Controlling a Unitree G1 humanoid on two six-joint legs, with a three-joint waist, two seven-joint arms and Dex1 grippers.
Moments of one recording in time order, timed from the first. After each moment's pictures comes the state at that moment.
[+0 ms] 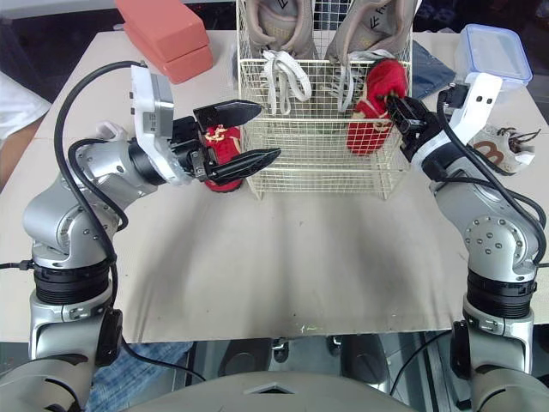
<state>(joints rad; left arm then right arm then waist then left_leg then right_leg) -0.54 0.62 0.08 -0.39 -0.70 0.62 -0.84 -0.45 -0.45 -0.21 -0.39 0.96 0.70 -0.07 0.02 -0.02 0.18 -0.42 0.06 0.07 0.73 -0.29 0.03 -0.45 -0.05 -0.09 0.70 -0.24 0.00</state>
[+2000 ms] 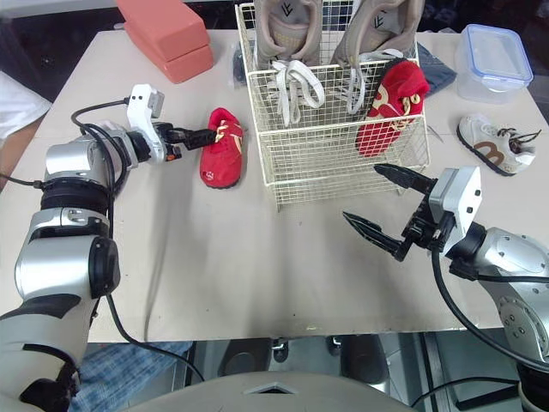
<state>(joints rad) -1.03 0.64 0.06 0.94 -0.26 0.61 -0.83 0.05 -0.67 -0.21 -0.69 0.70 0.41 0.73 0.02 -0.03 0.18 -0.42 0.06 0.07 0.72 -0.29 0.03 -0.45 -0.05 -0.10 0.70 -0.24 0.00</state>
